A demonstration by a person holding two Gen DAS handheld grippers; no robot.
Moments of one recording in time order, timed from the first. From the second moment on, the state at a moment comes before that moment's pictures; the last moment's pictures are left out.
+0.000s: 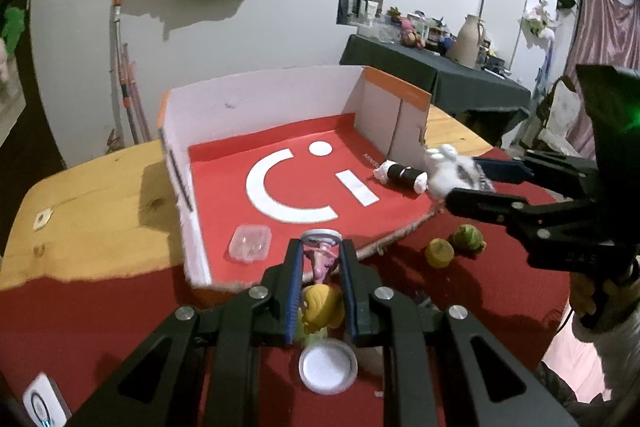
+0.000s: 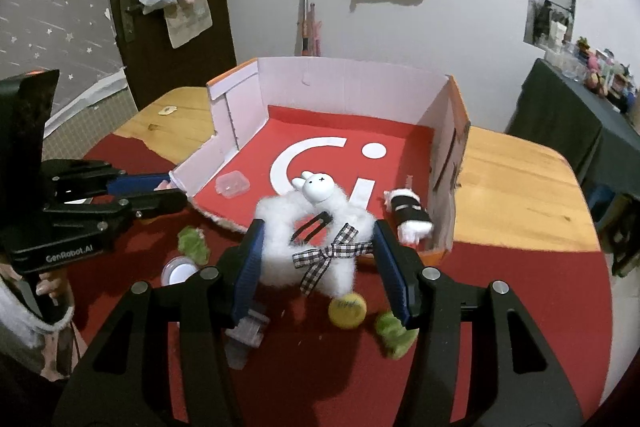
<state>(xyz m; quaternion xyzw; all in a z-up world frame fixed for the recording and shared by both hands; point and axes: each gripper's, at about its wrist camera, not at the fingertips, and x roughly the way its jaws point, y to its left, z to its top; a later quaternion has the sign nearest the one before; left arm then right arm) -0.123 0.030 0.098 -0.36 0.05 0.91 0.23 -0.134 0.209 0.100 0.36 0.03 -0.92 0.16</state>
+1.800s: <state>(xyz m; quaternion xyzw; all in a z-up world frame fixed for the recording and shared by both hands) -0.223 0.088 0.035 -0.46 0.14 0.84 0.25 -0.232 0.194 0.030 0.51 0.11 -0.83 0.19</state>
